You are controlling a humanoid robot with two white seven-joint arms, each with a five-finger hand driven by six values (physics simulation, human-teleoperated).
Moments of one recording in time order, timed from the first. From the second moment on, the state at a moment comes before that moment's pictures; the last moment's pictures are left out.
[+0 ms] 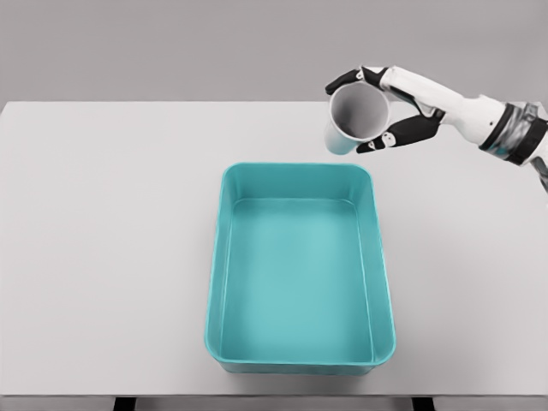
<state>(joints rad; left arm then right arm) 0.02 0.00 -0.12 0.00 0.13 -0.32 -0.08 -0.65 -0.65 0.48 -1.46 -0.30 -0.34 0.61</state>
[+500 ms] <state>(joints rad) 0.02 0.00 -0.12 0.00 0.13 -0.32 -0.08 -0.63 -0.67 0.58 -1.55 -0.21 -0.39 0.61</state>
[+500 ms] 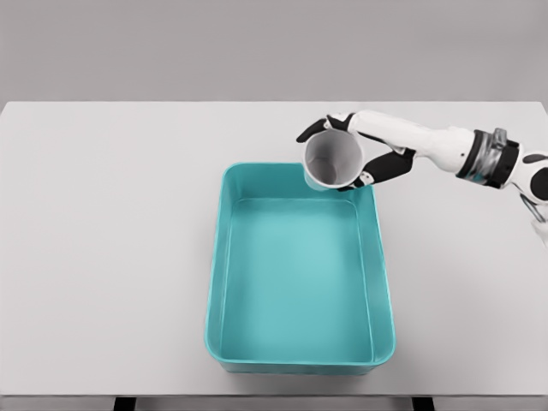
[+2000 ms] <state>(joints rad) 0.02 0.00 -0.12 0.00 0.13 -0.32 -0.08 -0.64 -0.61 0.82 -1.59 0.12 -0.37 0.60</state>
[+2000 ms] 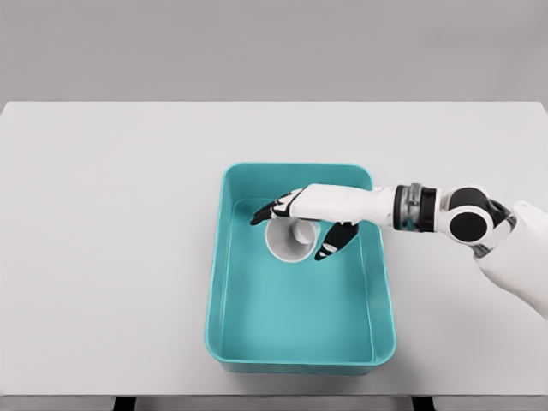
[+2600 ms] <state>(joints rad) 0.02 0.00 -0.12 0.00 0.13 -0.32 -0.08 -0.52 -0.64 0.50 -1.70 0.08 -0.42 0.61</state>
